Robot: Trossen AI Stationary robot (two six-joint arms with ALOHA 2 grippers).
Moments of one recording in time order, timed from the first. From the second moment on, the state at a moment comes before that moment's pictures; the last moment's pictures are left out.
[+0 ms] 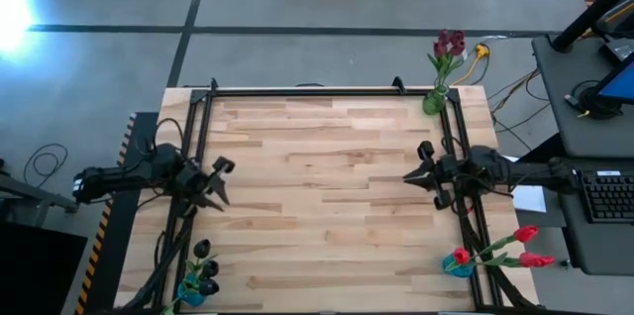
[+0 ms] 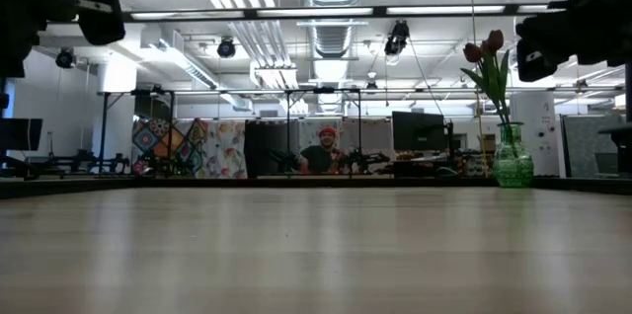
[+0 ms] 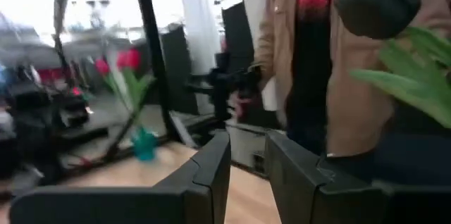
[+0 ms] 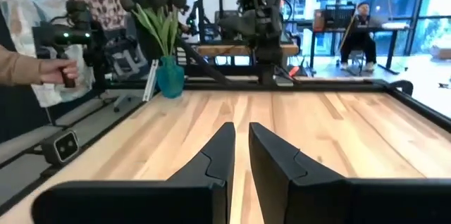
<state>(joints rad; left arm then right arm) 0.10 0.02 0.01 0.26 0.79 -0.01 -0.04 0.03 0.01 0.05 -0.23 0.05</state>
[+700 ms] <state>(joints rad) 0.08 0.00 0.01 0.04 -0.04 -0.25 -0.04 0.38 0.01 0.01 0.00 0.17</state>
